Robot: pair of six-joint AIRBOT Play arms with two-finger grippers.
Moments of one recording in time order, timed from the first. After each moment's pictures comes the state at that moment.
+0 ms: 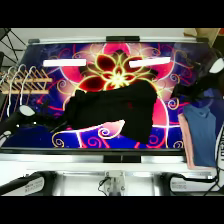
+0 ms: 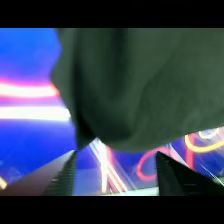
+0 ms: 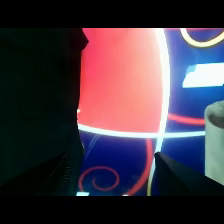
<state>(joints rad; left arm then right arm) 0.06 -1.26 0.71 0.95 -1.00 -1.47 -0.20 -1.51 1.52 -1.34 1.50 1.47</state>
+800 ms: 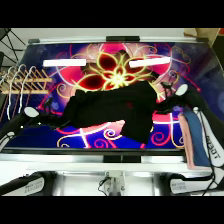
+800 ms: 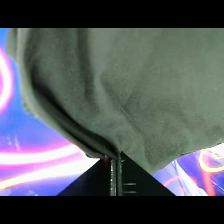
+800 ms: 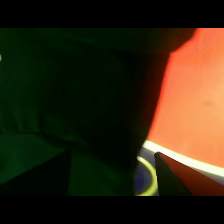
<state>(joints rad) 0.02 -1.26 0.69 0.92 -0.89 -1.41 -0.03 -1.57 1.14 -1.15 1.12 1.30</state>
